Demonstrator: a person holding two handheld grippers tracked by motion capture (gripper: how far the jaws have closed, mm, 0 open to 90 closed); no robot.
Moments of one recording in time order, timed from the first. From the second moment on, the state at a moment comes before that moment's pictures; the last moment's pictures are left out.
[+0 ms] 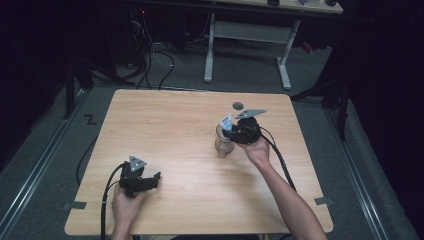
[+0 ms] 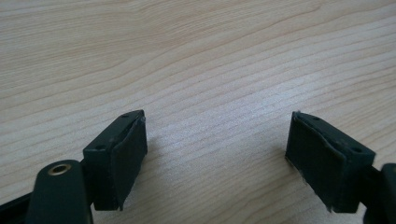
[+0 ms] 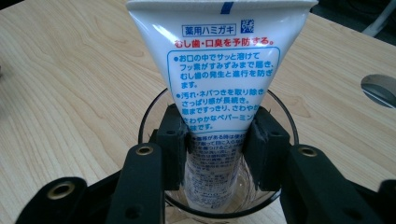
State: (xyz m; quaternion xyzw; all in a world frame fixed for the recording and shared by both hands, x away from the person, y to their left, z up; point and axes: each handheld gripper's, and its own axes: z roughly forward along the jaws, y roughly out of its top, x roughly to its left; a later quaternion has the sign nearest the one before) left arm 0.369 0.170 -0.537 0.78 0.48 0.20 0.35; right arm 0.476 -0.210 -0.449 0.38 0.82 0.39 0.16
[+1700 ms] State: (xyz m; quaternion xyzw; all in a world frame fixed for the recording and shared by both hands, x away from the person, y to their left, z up) left arm 0.369 0.171 -0.537 0.78 0.49 0.20 0.35; right arm 0.462 -0.219 -0.447 0.39 0.80 0.42 0.16
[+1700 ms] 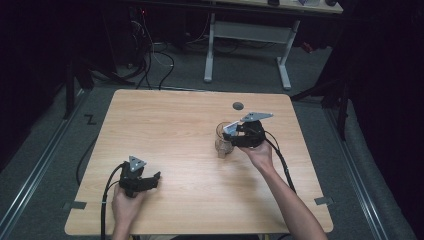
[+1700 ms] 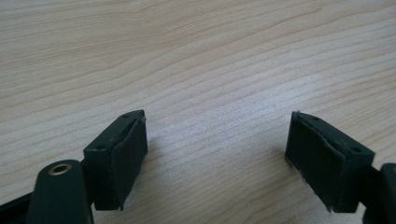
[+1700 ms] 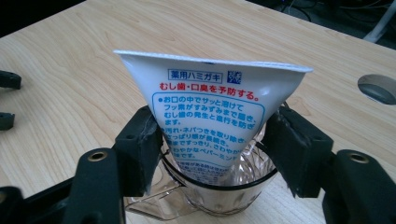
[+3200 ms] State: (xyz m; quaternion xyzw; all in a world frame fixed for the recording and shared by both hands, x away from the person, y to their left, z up) left arm 0.369 0.171 -0.537 0.78 0.49 0.20 0.35; right arm 0.429 -0.266 -0.436 0.40 0.77 0.46 0.18
